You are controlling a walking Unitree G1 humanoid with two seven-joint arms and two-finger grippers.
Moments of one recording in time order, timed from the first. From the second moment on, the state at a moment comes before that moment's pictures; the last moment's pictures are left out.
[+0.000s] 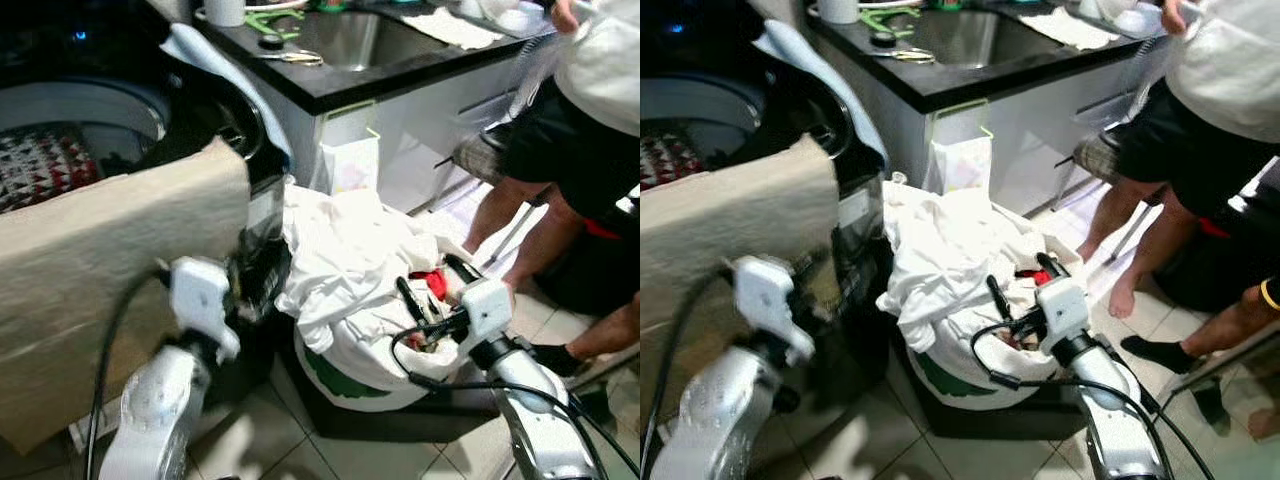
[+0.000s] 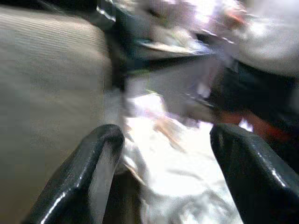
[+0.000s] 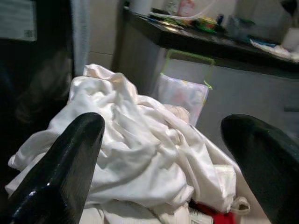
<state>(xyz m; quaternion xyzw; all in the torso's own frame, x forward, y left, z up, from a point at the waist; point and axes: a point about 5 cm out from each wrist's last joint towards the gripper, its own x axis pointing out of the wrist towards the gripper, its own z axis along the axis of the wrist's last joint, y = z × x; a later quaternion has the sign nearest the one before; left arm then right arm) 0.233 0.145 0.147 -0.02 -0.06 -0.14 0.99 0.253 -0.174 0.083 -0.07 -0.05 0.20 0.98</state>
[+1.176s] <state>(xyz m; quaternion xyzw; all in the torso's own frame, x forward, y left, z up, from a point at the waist) 0.204 0.142 0.156 0.02 0.02 -0.15 0.99 0.275 -0.117 0.058 -0.01 0.07 0.24 0.97</state>
